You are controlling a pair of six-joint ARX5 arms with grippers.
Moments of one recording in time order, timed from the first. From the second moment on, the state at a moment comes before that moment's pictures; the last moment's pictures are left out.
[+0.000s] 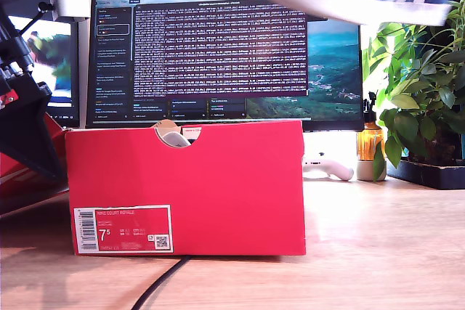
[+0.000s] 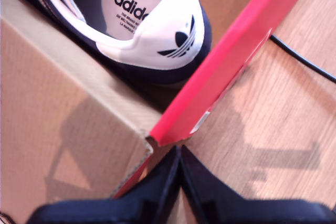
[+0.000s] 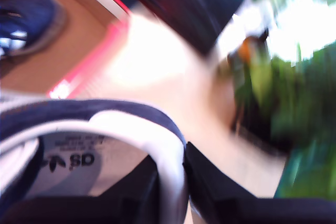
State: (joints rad) left arm -0.55 1.16 0.70 -0.53 0.03 0.47; right arm 0.18 1.43 1.76 -1.08 -0.09 -0.64
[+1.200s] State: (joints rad) left arm -0.55 1.16 0.70 -0.53 0.04 0.47; right arm 0.47 1.70 1.76 -0.64 -0.19 -1.09
